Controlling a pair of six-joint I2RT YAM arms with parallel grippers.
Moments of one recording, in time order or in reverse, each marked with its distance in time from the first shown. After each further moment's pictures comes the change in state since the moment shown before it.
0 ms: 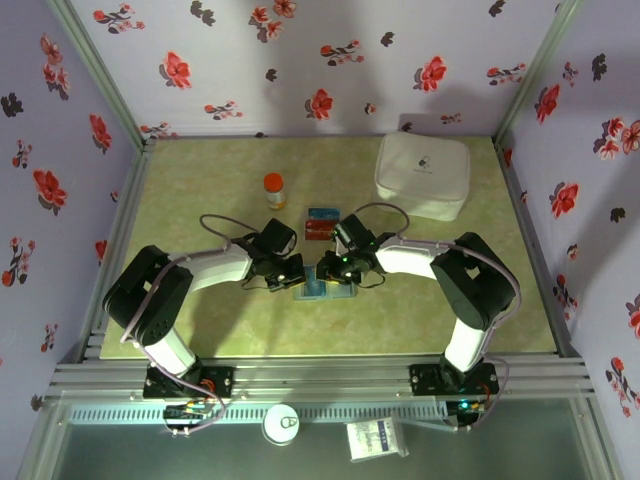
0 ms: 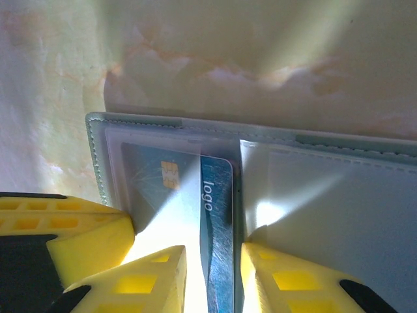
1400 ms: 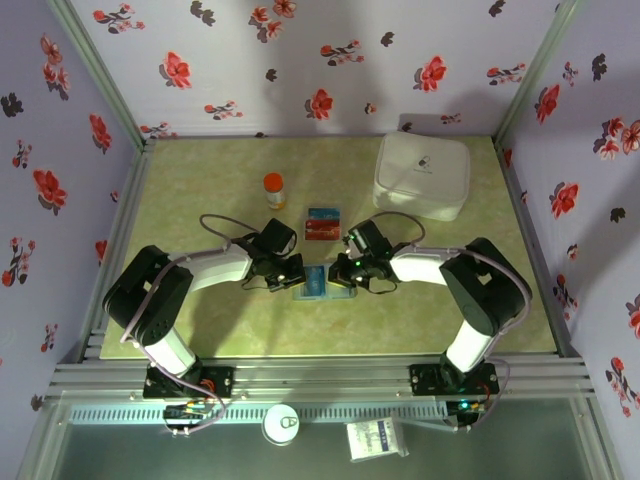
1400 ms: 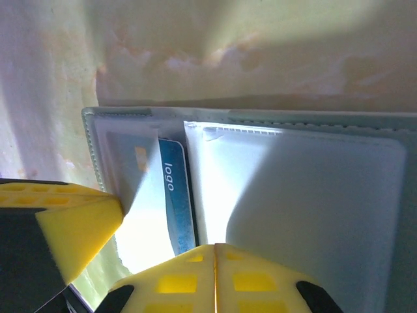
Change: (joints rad) left arm 0.000 0.000 0.000 0.000 0.001 0.000; right arm -0.068 -0.079 -0.161 0.164 -0.085 0.057
